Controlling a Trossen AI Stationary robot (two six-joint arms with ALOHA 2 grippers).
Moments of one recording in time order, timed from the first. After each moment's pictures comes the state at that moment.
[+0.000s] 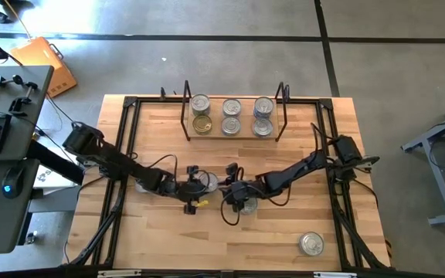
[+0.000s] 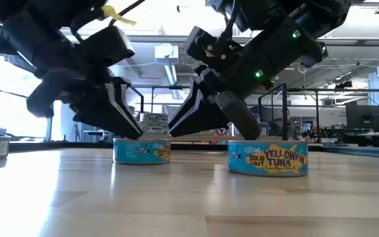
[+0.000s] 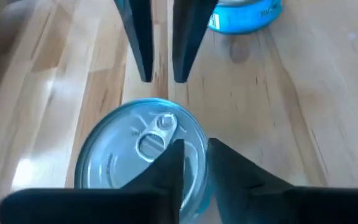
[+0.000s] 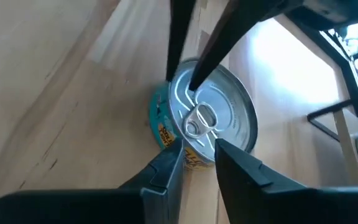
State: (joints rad) left arm -0.36 1.64 0.63 0.21 -0.40 -0.05; right arm 0.27 1.96 1.03 0.25 0.41 -0.39
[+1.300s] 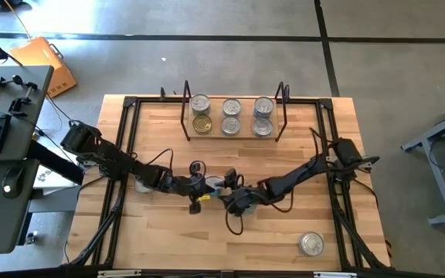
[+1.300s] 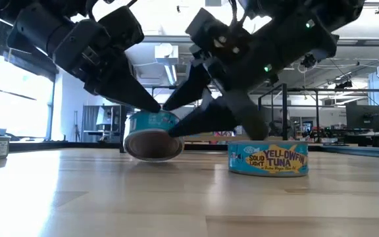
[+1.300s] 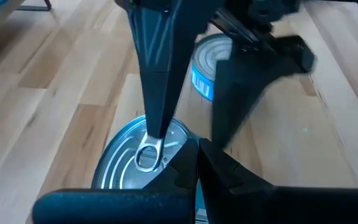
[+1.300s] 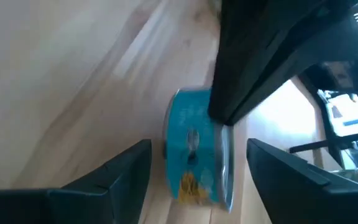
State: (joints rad) left arm -0.33 1.60 0.64 0.36 -0.32 -0.22; right arm 0.33 1.97 1.03 0.32 0.46 -0.55
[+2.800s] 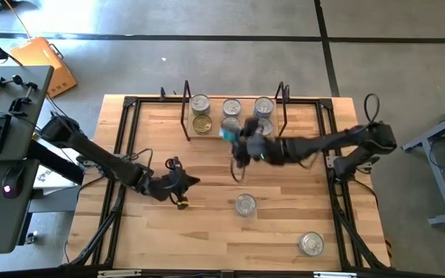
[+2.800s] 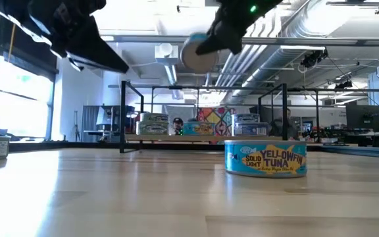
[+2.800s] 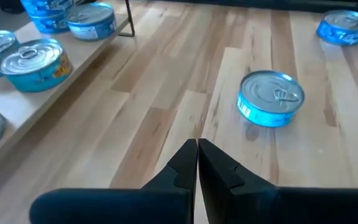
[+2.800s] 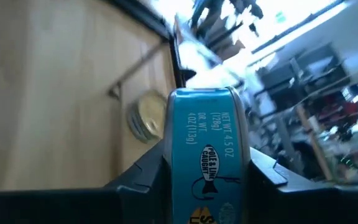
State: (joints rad) left arm -0.47 1.29 0.60 0.06 -0.66 -0.39; right arm 0.08 1.56 1.12 -0.05 0.69 -0.58
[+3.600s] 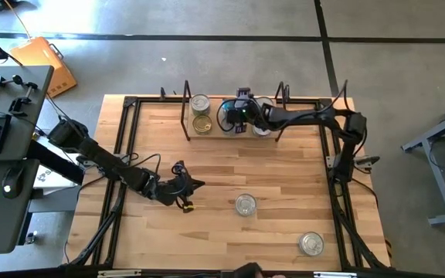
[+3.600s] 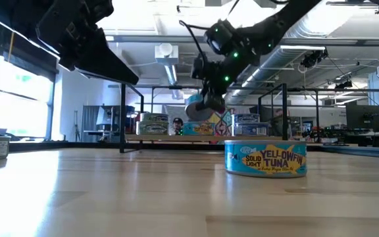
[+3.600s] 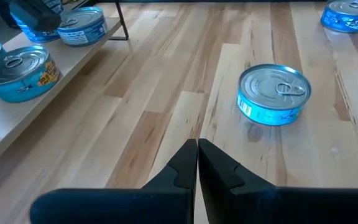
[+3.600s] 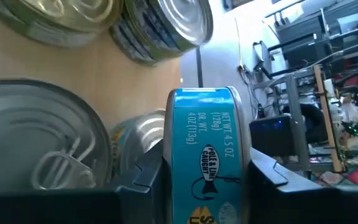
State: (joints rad) left arm -0.48 1.43 0.60 0.21 -0.69 -0.32; right arm -0.38 1.85 1.21 0.06 0.41 -0.83
